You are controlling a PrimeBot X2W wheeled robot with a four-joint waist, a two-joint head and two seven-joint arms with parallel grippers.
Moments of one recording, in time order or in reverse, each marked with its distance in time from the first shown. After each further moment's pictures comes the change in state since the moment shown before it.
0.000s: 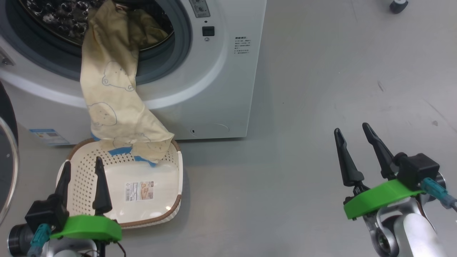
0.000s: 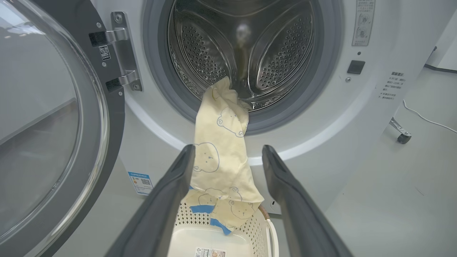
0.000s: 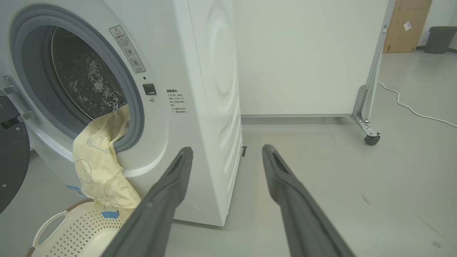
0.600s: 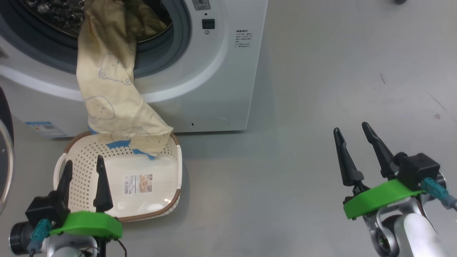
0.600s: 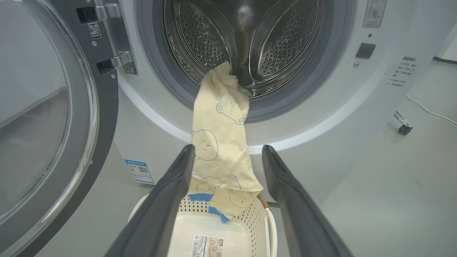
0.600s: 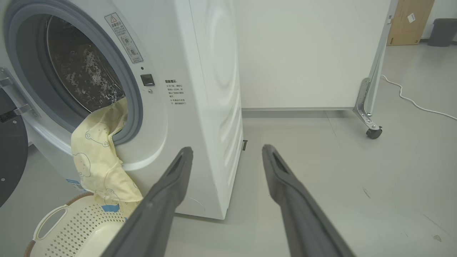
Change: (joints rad) left arm -0.005 0.000 -0.005 -0.001 -0.014 0.001 0.021; right arm 0.007 0.000 0.003 -0.017 -0.002 0.000 0.007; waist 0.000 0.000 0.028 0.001
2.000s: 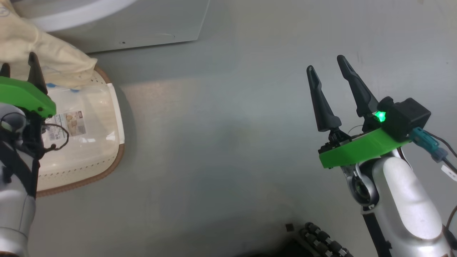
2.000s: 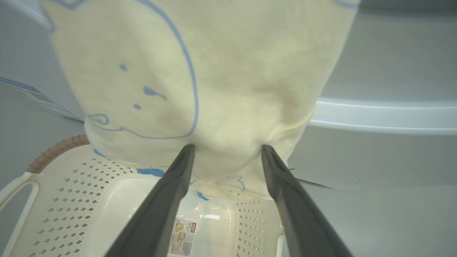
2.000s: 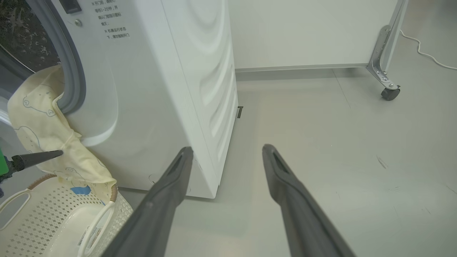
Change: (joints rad) left arm -0.834 0.032 0.044 0.891 -0.216 -0.321 0.109; right arm -0.298 -0.002 0.144 0.069 0.064 0.000 -0.102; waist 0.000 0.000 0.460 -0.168
